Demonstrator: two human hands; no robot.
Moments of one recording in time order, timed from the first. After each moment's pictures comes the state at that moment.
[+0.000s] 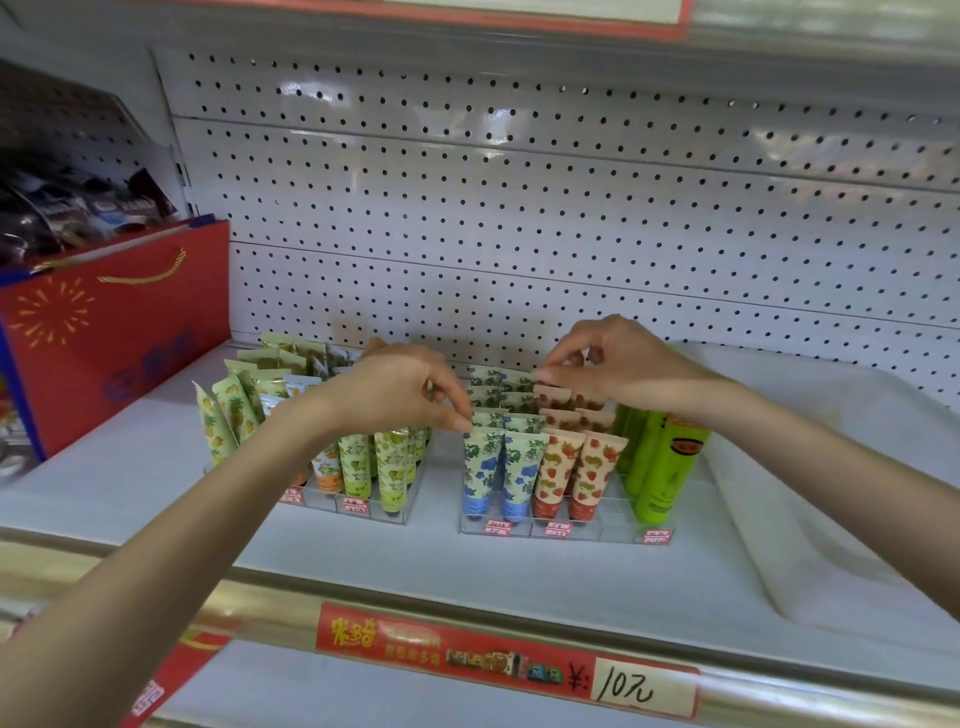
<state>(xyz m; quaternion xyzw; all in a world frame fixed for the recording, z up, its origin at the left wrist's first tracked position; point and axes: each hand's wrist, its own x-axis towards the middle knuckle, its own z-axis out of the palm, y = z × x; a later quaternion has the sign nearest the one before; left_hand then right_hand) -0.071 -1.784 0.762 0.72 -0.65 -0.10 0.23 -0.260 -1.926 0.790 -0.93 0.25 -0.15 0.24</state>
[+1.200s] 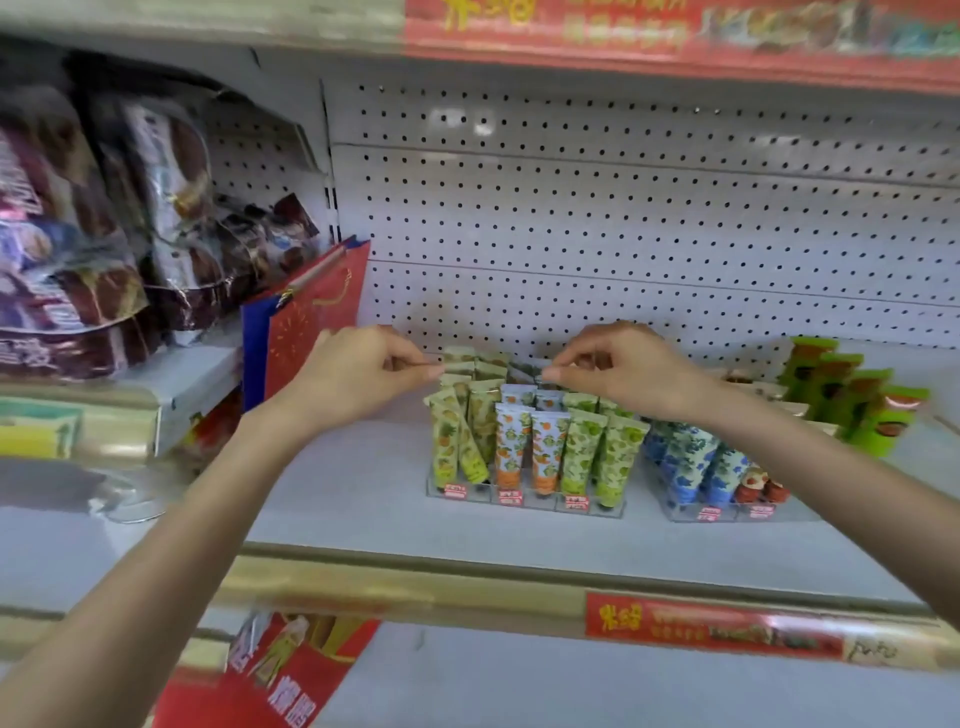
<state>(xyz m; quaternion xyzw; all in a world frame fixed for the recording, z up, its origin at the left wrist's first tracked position) 0.123 -1.647 0.767 0.75 -0.60 0.04 0.28 -0.101 -1.783 0.786 -0.93 0.26 -0.19 0.20</state>
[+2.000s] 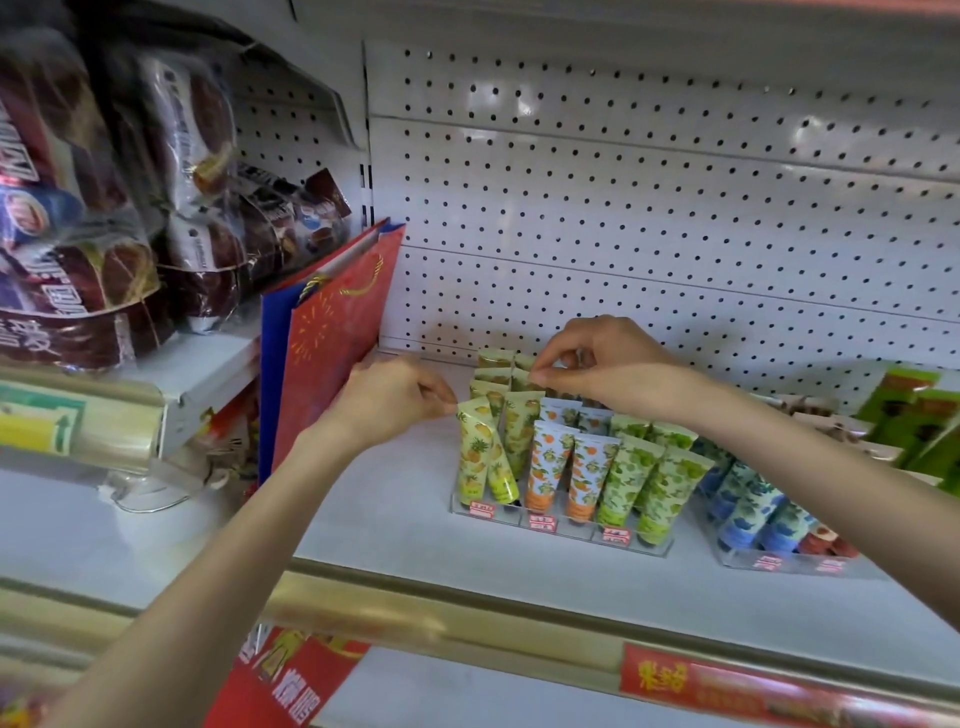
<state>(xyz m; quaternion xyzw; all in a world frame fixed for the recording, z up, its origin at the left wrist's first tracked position) 0.159 -1.684 0.713 0.79 -0.56 -0.03 0.26 -0.040 -1.794 0.784 -0.93 0.24 -0.14 0.23</state>
